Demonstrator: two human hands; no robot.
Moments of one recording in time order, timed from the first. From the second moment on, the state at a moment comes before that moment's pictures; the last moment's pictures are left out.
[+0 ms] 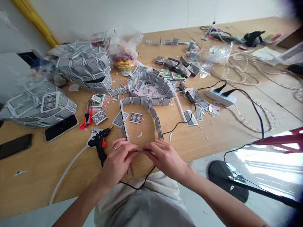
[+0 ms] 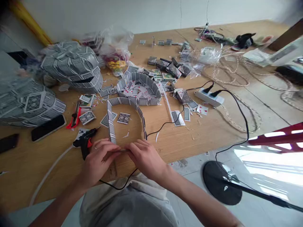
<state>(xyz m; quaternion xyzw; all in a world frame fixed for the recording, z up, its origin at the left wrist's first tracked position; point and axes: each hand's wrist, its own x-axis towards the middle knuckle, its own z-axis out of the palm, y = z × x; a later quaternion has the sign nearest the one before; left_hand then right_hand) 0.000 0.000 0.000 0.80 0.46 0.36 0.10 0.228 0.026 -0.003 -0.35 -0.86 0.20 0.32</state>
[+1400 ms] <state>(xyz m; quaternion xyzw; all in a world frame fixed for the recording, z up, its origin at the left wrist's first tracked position) 0.000 -0.004 -0.001 0.82 0.45 0.34 0.09 0.232 0.024 -0.017 -0.27 -0.86 0.21 0.37</state>
